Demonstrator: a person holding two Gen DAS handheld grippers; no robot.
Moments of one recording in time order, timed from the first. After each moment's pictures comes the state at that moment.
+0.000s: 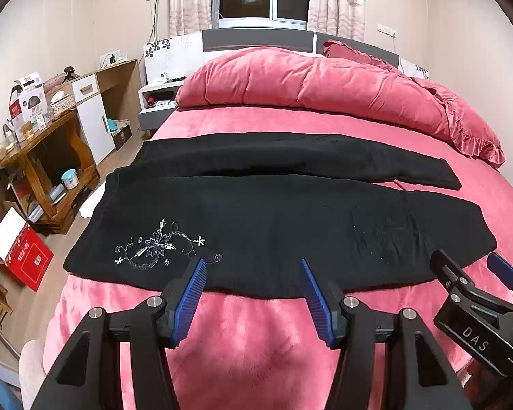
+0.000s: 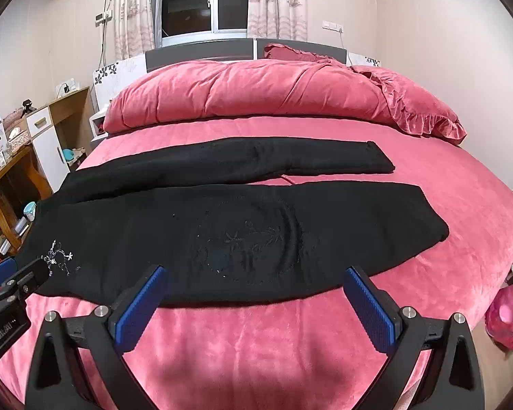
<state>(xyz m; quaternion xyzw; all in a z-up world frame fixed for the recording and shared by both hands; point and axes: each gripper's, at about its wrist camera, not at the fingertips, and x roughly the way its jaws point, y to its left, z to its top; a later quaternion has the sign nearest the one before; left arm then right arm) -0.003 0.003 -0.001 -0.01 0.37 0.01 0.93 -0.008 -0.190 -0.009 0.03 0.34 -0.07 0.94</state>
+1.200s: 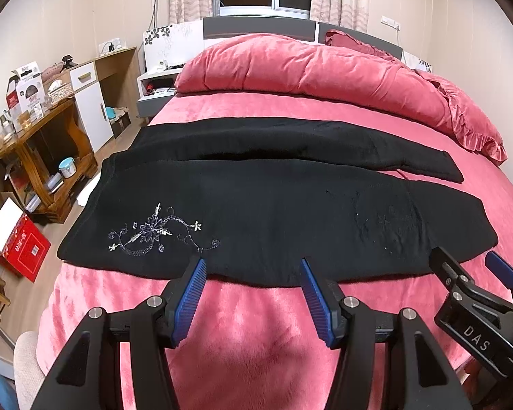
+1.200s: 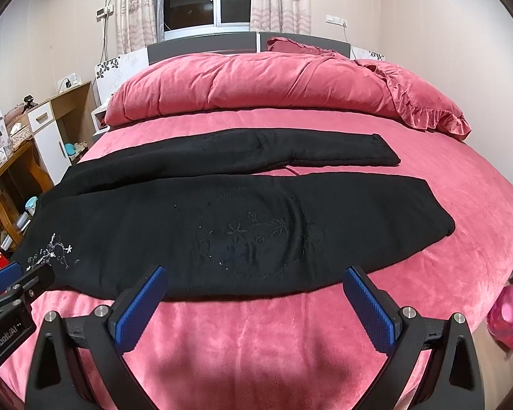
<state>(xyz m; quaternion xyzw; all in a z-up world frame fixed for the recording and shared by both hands) 0.003 0.003 -0.013 -0.02 0.40 0.01 0.92 -0.003 -0.187 -0.019 0.03 0.36 -0.06 0.93</state>
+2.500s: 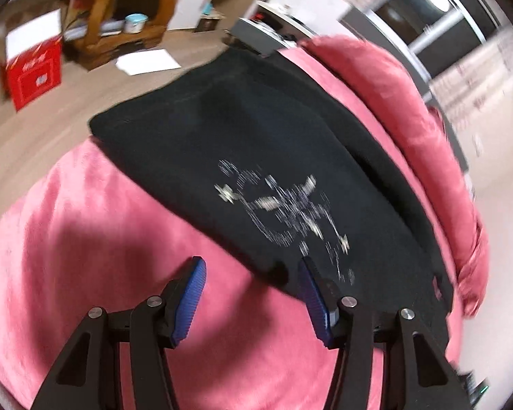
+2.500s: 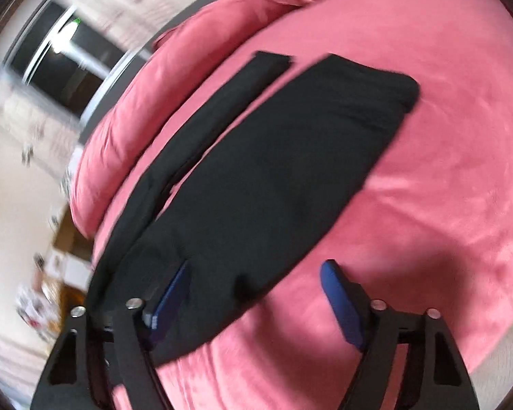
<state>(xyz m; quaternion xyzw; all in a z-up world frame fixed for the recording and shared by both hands) 0.021 0.190 -0.108 -0.36 0.42 0.09 0.83 0.005 -0.411 -0.097 0.42 0.36 -0.09 0.83</state>
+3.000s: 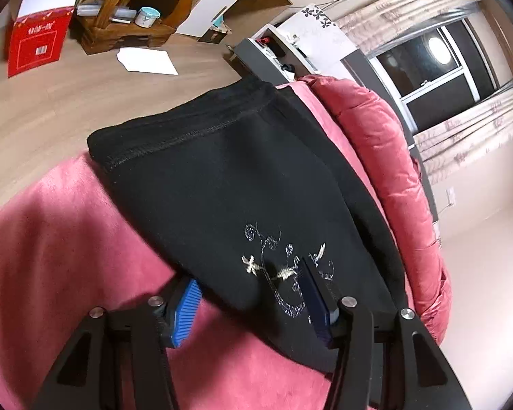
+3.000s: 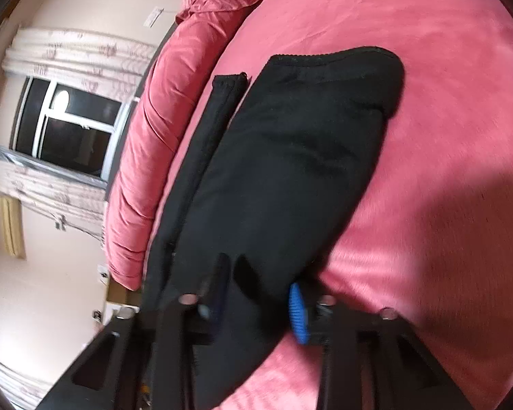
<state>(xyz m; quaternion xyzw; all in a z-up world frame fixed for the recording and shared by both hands) 0.036 0.238 -0.132 -0.45 0.34 0.06 0.82 0.026 -0.481 -0.139 0.54 0.30 -0.05 0.78</state>
